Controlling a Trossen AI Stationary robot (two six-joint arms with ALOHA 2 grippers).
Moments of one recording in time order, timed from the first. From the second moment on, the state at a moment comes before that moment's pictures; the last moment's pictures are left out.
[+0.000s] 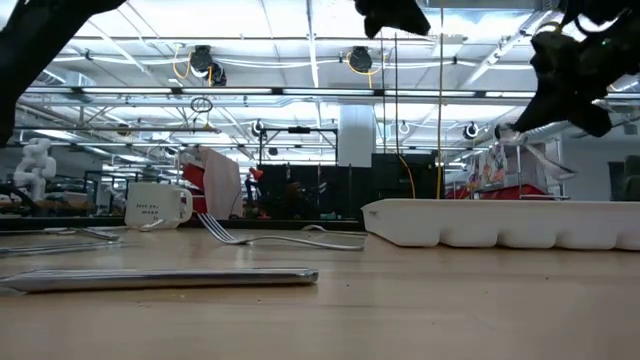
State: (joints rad) left arm 0.09 2.12 2.30 -0.88 0.14 0.27; right arm -0.34 0.41 0.53 -0.75 0.14 0.69
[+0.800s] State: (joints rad) left arm 0.10 1.90 2.30 -0.97 0.24 0.18; right arm -0.97 0.52 0.47 -0.66 -0.50 0.43
